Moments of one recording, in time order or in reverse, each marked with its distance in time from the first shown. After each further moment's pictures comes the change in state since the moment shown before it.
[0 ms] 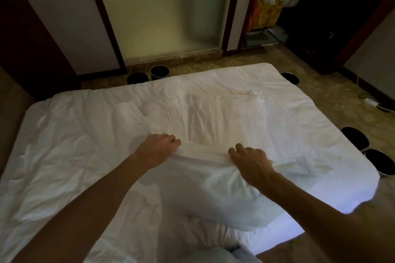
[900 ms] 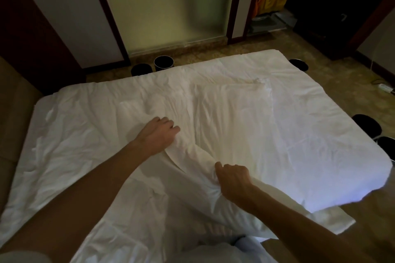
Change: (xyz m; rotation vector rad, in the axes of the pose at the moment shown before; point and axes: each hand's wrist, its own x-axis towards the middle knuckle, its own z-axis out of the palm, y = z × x) left_hand 0.000 -0.021 0.006 0.075 -0.037 -0.030; right_hand -0.003 -0.077 0.052 0.167 -0.158 0.069
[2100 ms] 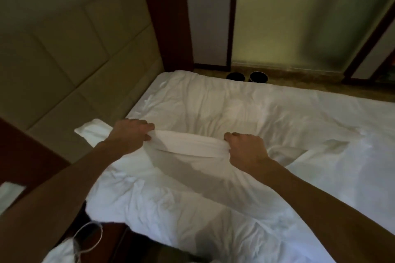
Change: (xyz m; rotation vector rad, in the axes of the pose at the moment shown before) left_hand -0.253 0.071 -0.164 0.076 -0.373 -0.904; right_hand -0.021 -0.038 -0.104 -0.060 0.369 -0.659
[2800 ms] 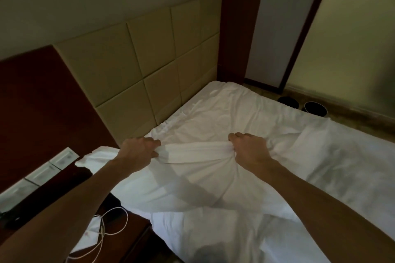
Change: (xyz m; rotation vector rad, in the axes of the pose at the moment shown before) left_hand -0.102 -0.093 0.078 -0.098 -0.068 -0.341; right_hand 0.135 -0.119 0.026 -0.101 0.069 -0.298
